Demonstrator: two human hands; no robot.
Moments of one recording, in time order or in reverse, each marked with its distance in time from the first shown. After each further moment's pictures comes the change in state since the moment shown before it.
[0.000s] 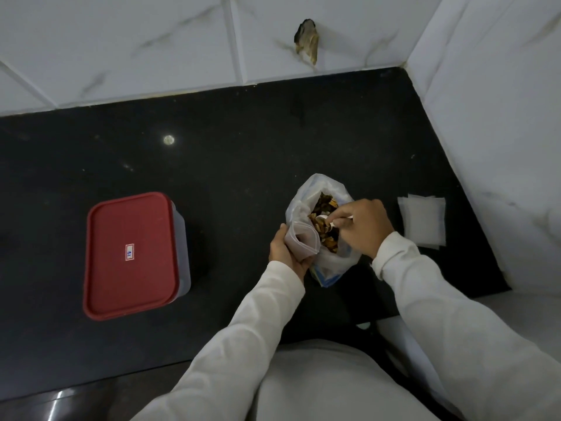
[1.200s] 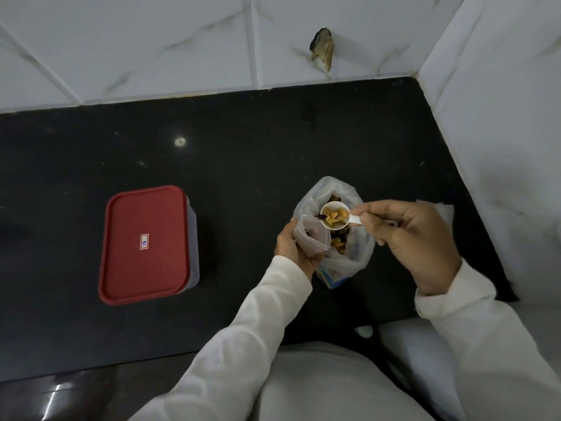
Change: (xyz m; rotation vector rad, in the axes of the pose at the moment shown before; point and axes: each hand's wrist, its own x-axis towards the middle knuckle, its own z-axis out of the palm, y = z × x) left_hand -0.024 0.008 0.002 0.011 -0.062 -0.010; right_hand -0.072 -0.052 -0.061 0.605 0.070 0.029
